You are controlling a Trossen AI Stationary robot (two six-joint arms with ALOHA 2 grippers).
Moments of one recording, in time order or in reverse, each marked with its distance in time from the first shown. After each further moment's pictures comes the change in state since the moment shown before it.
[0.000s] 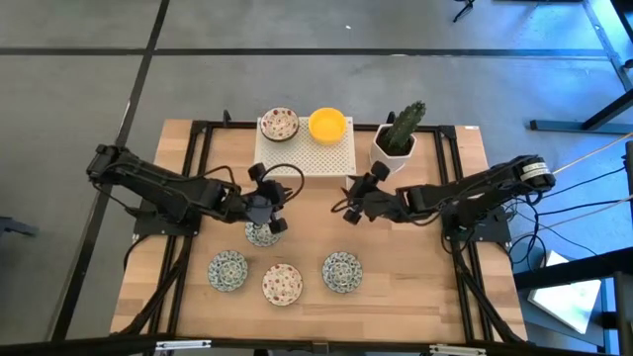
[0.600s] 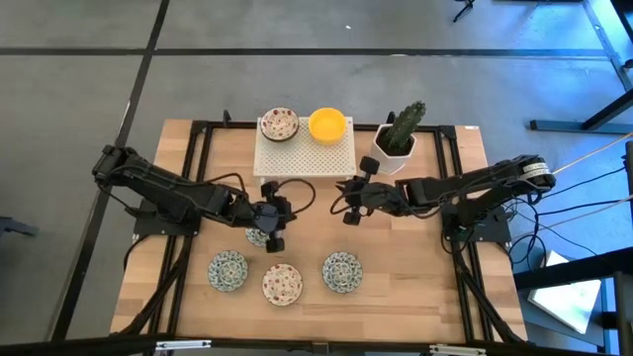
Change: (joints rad) left arm -0.025 0.064 0.010 -0.006 0.320 -0.020; right arm -0.017 0.000 0.138 -0.095 -0.165 -0.225
